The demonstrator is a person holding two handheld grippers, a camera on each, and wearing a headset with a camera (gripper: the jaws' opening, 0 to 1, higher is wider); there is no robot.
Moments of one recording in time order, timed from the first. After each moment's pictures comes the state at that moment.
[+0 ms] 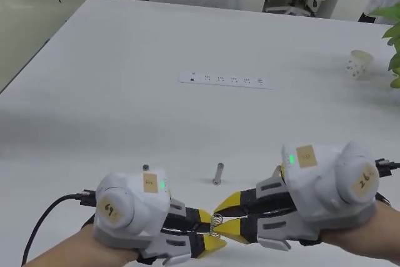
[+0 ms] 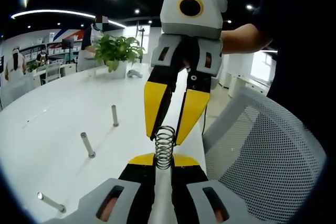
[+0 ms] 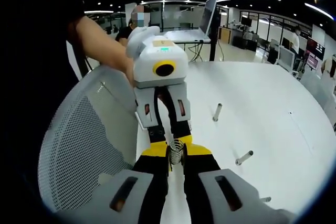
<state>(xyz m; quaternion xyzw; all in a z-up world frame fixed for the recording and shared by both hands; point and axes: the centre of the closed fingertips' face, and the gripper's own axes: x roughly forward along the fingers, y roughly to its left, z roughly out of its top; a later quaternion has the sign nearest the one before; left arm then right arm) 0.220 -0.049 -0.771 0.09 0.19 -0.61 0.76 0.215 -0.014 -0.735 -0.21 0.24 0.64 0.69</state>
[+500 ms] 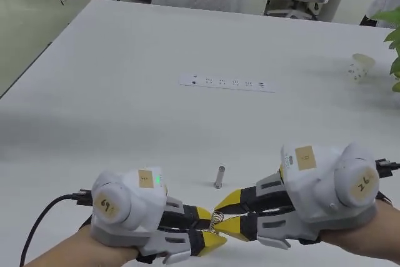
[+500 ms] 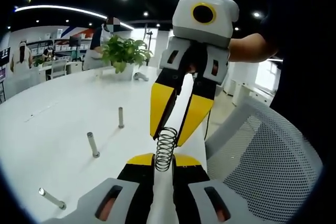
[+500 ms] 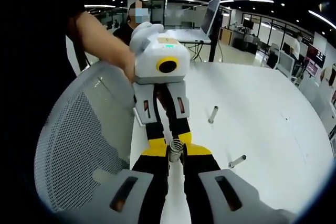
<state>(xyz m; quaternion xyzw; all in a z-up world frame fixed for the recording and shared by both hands) 0.229 -0.045 -0.764 0.06 0.19 -0.60 0.78 0.221 -0.013 -0.732 -0.25 0.23 0.64 0.69</state>
